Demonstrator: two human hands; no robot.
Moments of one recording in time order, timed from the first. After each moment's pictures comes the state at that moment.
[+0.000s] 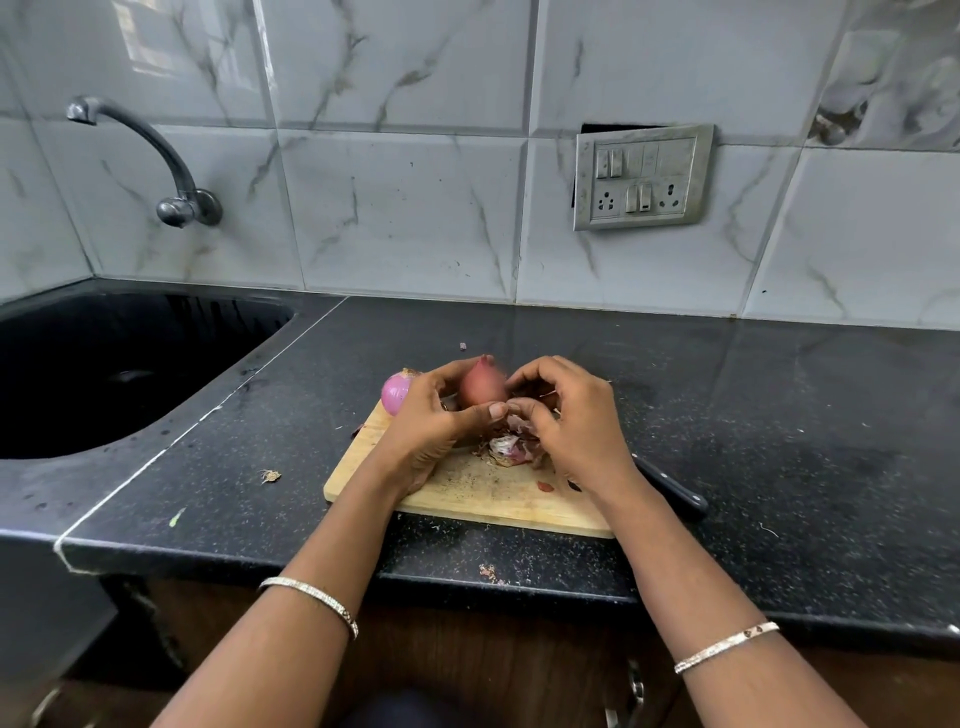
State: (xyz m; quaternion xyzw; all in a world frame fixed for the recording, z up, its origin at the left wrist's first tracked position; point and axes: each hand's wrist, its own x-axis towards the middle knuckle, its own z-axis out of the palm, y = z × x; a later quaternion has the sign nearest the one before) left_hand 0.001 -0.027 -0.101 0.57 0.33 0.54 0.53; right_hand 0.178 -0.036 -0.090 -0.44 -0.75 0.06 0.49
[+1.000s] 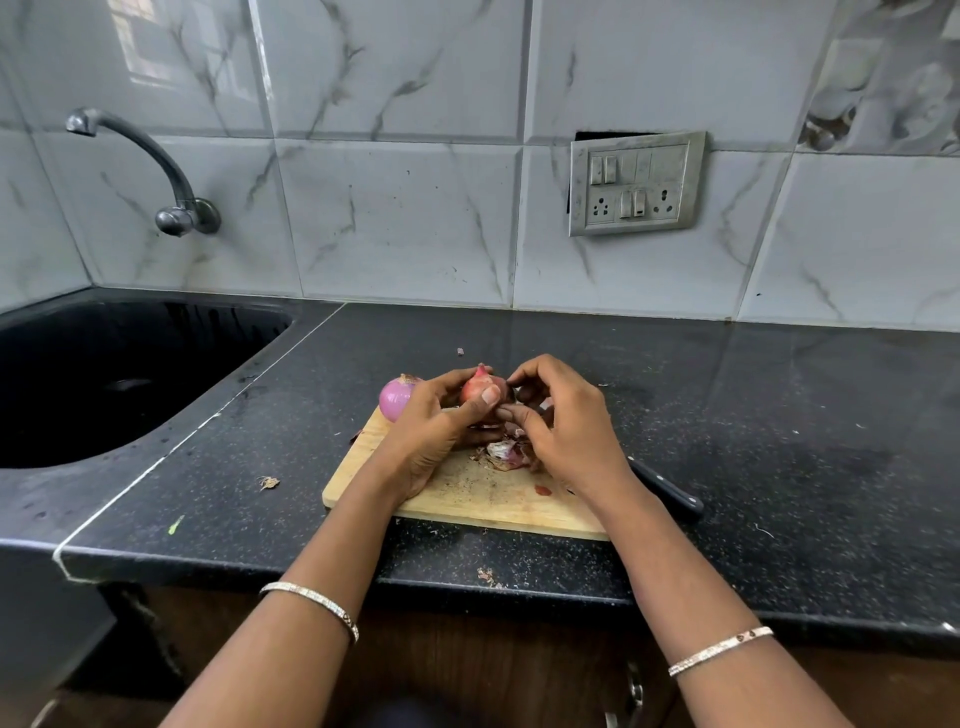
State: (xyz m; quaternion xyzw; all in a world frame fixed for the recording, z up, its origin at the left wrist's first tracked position) left_hand 0.005 -0.024 -0.102 0.55 0.31 0.53 0.57; right_hand 0.177 -0.039 -0.092 -0.45 -0.75 0.05 0.48
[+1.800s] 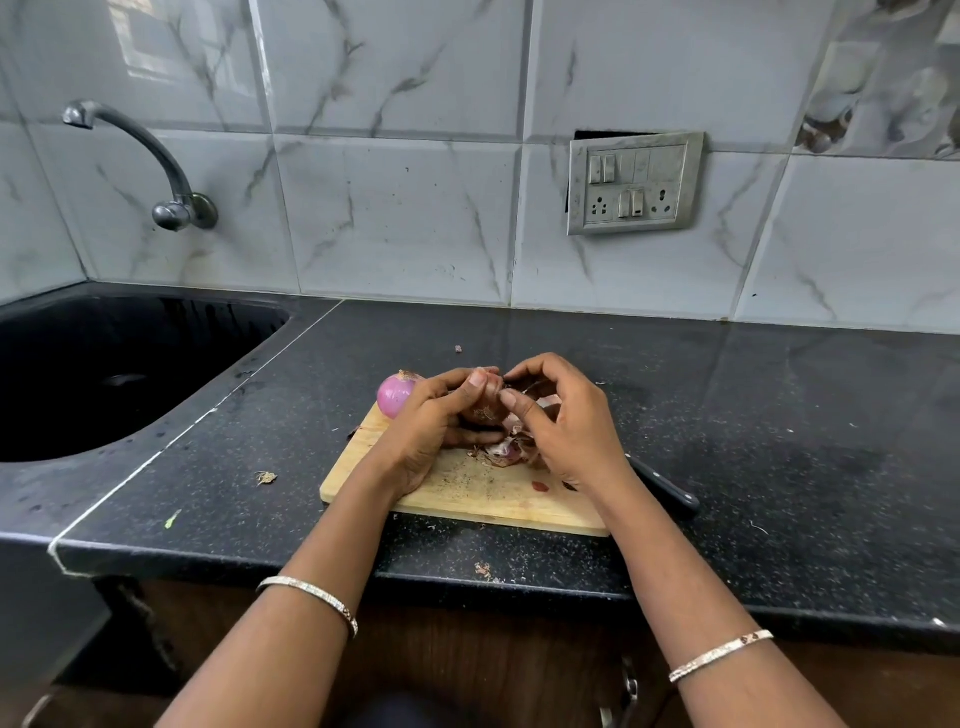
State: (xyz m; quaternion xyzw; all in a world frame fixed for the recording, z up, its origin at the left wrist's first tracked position) left_hand 0.004 -0.023 -0.100 0.54 0.32 0.51 0.59; right_hand 0.176 -0.044 -0.090 -0.45 -0.71 0.14 0.52
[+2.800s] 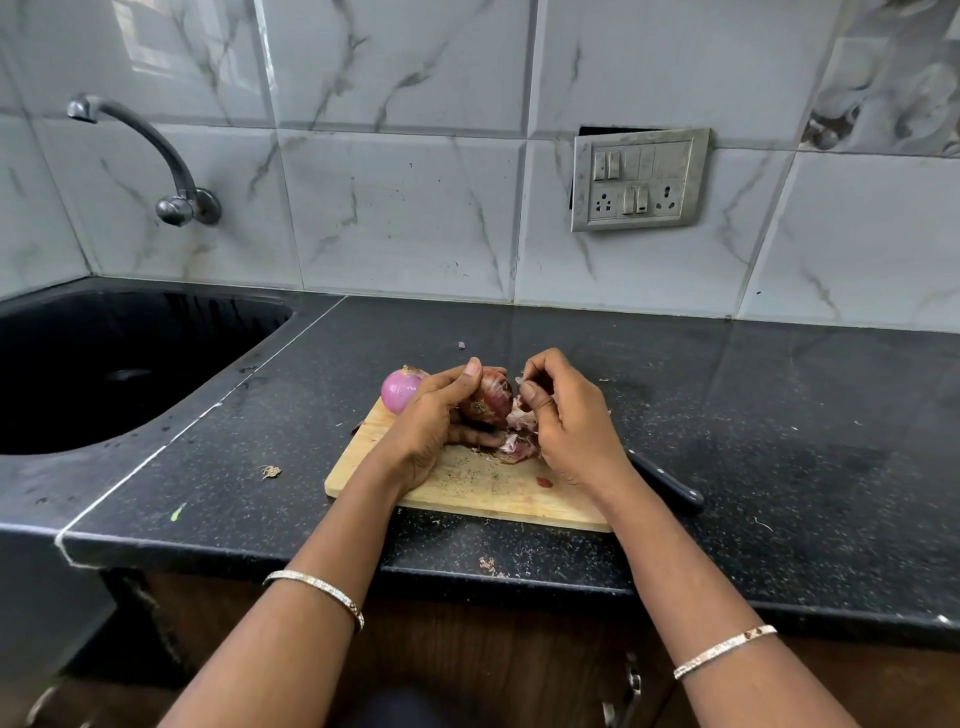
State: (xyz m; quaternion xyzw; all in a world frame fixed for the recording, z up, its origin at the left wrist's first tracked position) left_hand 0.005 -0.027 -0.096 0.54 0.34 0.50 0.59; right_hand 0.177 -0.044 -0.094 -0.45 -0.74 0.12 0.48
